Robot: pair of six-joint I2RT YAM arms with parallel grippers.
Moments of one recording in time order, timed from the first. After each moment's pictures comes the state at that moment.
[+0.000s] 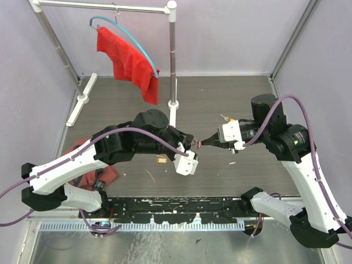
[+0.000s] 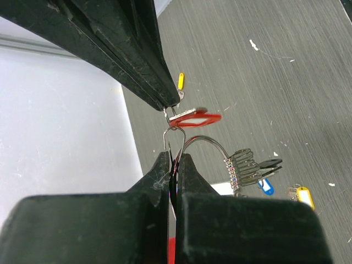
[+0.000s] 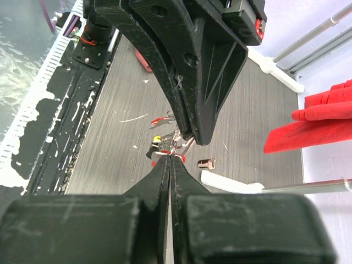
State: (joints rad) left arm -1.23 1.31 1.60 -0.76 0.10 1.07; right arm 0.48 0.99 1.49 -1.09 -1.02 -1.01
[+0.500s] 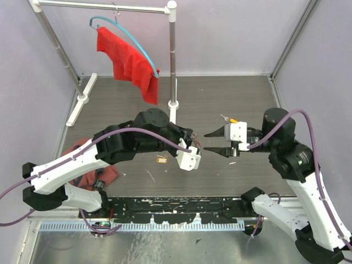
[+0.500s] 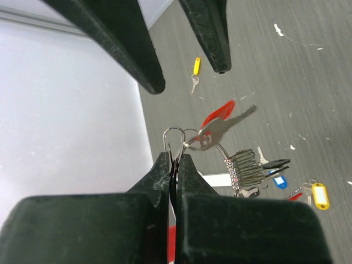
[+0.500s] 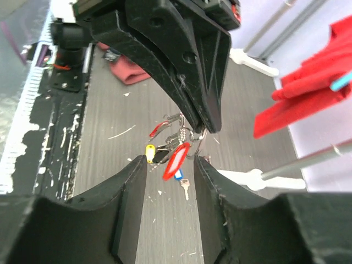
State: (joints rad) left arm -1.23 1.32 1.60 -0.74 0.02 1.07; right arm 0.48 0.85 1.33 -0.85 -0.95 -0.75
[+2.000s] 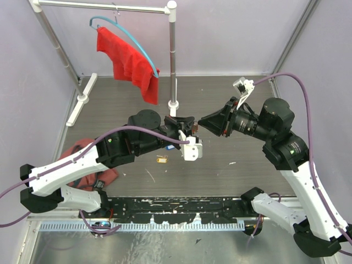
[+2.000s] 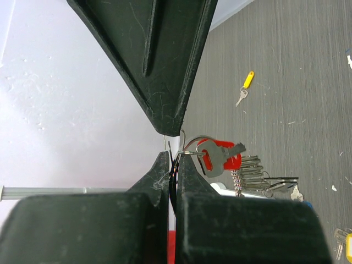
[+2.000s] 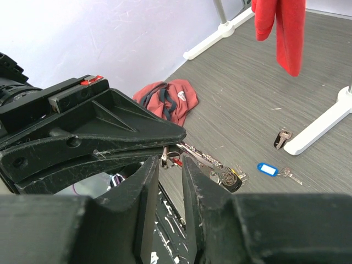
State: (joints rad) left arm -1.23 1.27 1.47 -0.41 -0.12 0.99; right arm 0.49 0.88 1.30 -0.51 -0.55 0.43
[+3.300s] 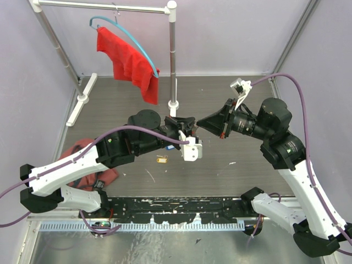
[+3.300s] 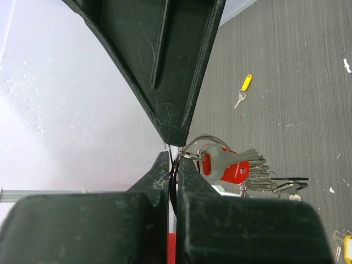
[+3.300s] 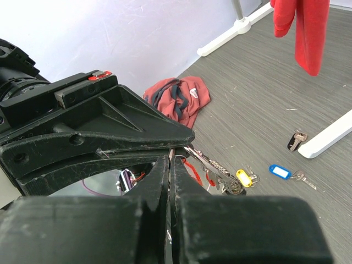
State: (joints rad) left arm -1.23 1.27 1.47 -0.41 -0.10 0.99; right arm 0.48 0.88 1.26 -0.46 -0.63 0.45
